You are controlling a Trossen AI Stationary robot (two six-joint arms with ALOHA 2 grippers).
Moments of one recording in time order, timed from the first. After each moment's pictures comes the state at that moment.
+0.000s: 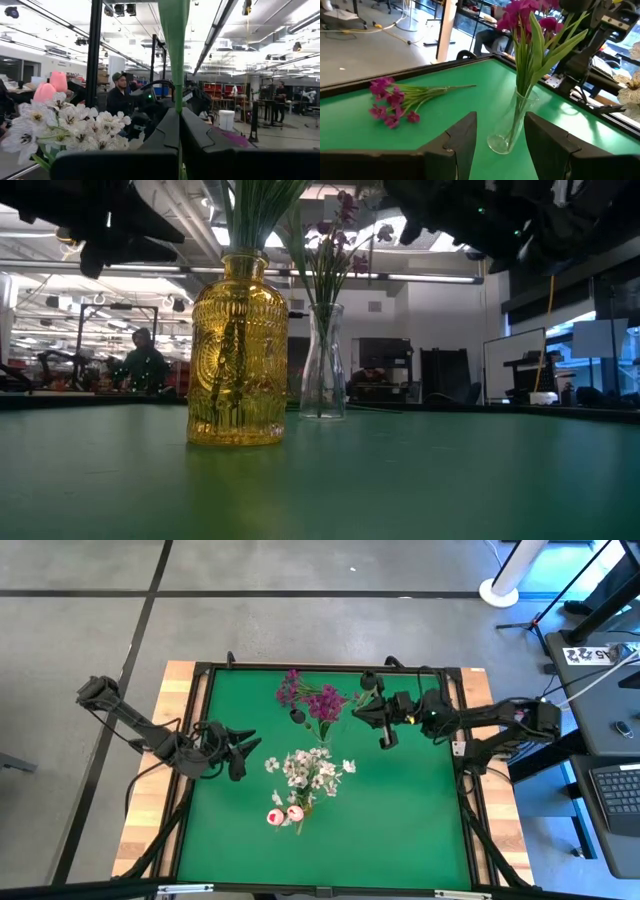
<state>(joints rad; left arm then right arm) -0.55 0.75 0.40 -0.08 -1.10 -0.72 -0.29 1.39 0.54 1.32 -0.48 0.13</state>
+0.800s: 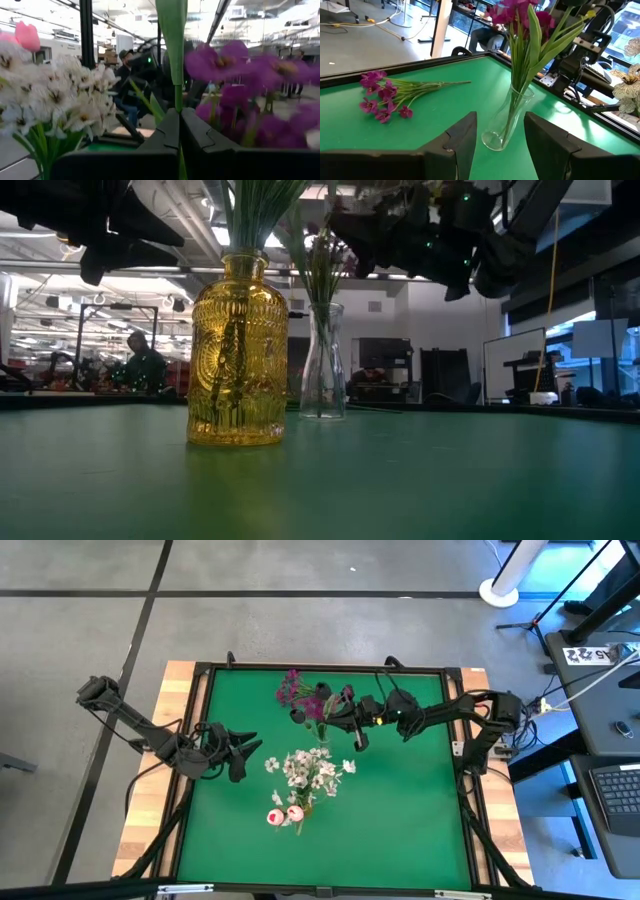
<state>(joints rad) -0.55 0.75 0.36 -0.02 -1.08 -0.73 -0.27 1.72 0.73 1.33 -0.53 0.13</state>
